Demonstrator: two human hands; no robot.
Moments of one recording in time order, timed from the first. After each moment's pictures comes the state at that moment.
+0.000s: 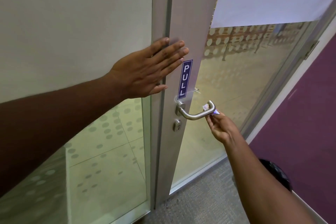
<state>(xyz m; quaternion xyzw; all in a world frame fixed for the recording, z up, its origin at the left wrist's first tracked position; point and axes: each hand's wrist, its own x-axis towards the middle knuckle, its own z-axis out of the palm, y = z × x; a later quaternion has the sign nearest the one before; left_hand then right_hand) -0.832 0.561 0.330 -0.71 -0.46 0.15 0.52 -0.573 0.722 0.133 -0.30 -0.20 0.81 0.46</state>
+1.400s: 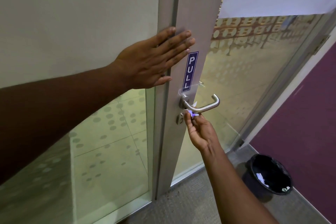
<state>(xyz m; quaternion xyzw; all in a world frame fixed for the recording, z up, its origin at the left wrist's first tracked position) -0.831 0.559 0.331 -0.70 -0.46 0.17 0.52 -0.632 0.643 0.122 -0.22 -0.08 0.86 0.45</state>
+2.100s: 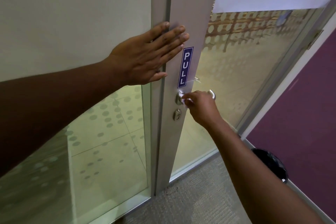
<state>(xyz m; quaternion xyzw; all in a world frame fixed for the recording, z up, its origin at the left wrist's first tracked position) -0.831 0.557 0.331 -0.69 -0.46 0.18 0.53 -0.623 0.659 0.183 -0.42 -0.87 0.10 0.24</state>
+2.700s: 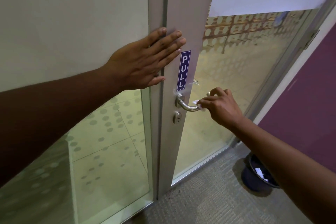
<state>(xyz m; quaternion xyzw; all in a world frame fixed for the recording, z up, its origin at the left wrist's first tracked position) -0.829 0.557 0.332 -0.70 -0.47 0.17 0.51 -0.558 0.695 0.186 -0.29 -0.93 -0.17 0.17</state>
